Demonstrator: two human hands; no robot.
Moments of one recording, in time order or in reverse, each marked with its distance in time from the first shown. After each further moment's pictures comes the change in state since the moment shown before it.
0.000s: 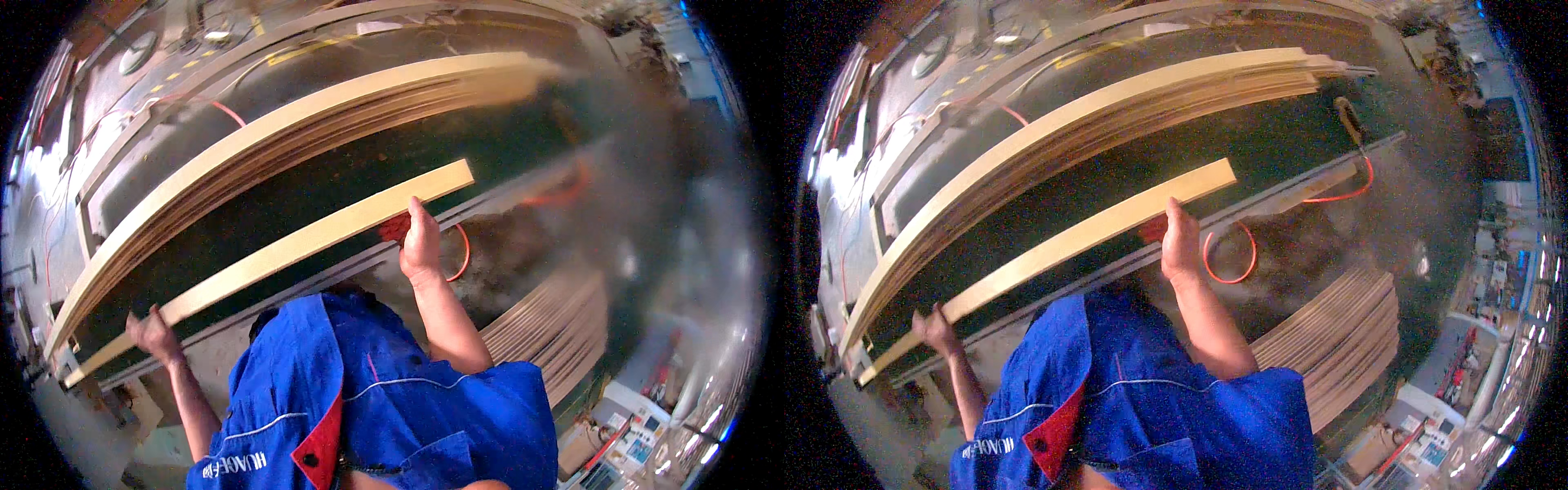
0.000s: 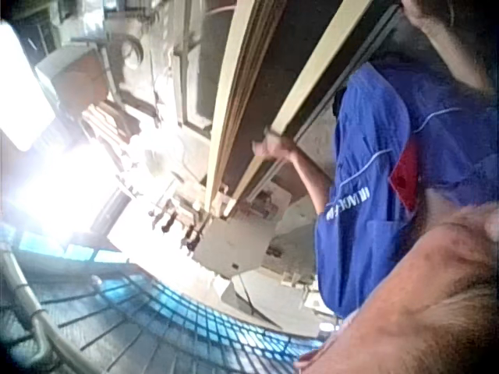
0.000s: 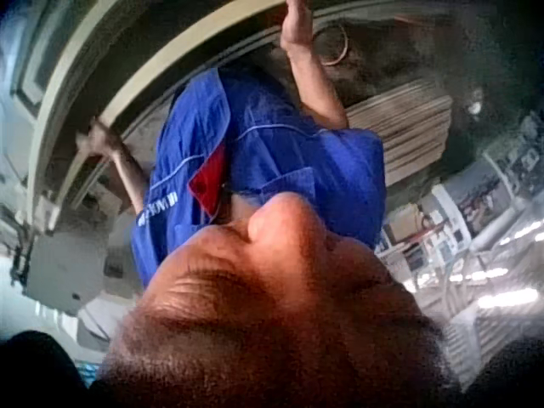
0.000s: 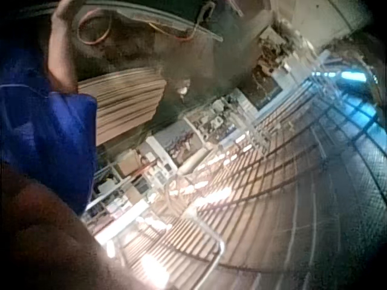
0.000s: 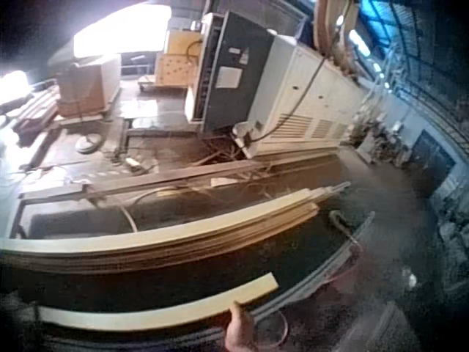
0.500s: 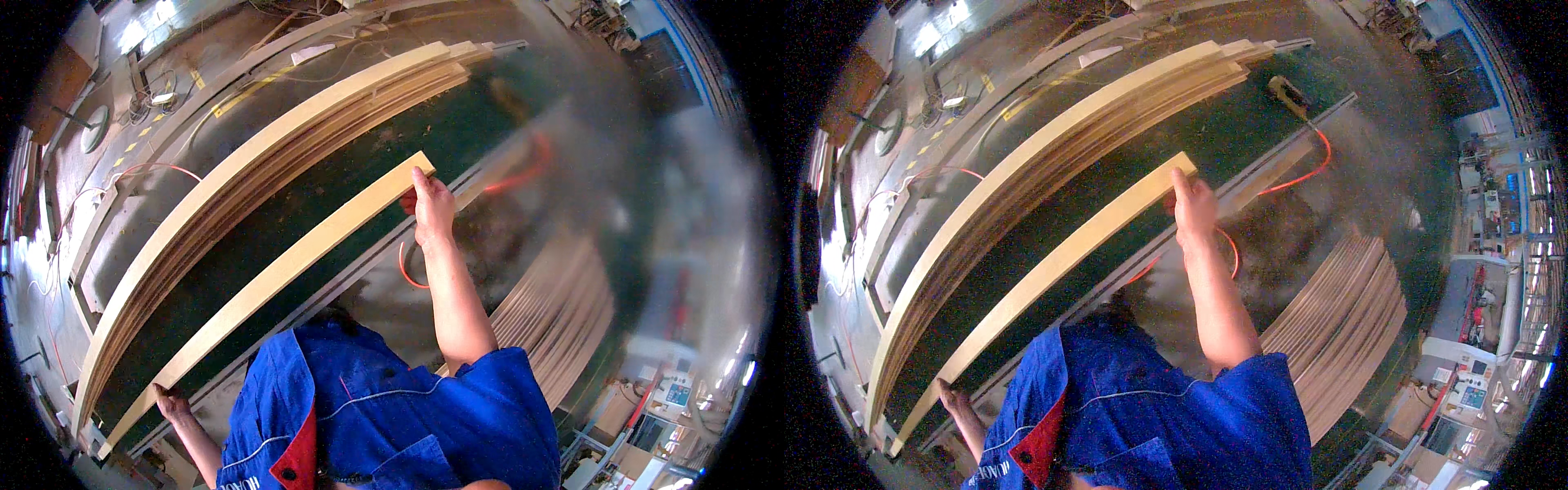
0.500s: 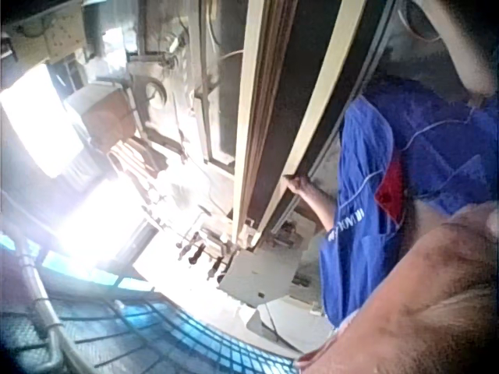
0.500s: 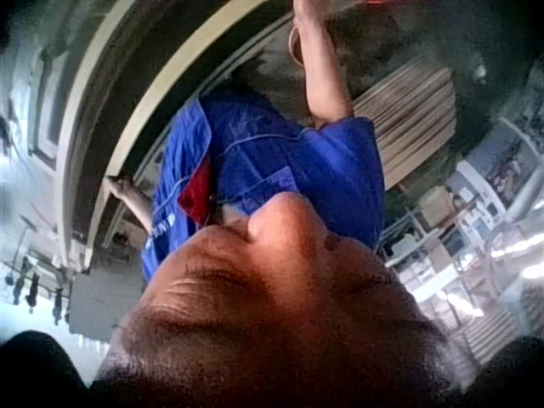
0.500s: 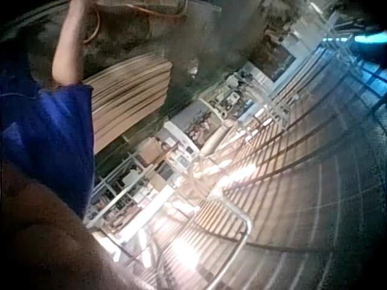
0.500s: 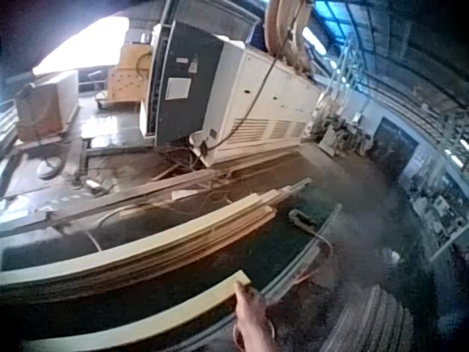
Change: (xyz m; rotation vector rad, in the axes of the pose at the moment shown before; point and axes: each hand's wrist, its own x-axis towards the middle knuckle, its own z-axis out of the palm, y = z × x) left_hand -0.007 -0.149 0.012 -1.155 -0.172 -1.061; right_hand 0.062 -0.095 -0.105 -0.223 0.391 -0.214
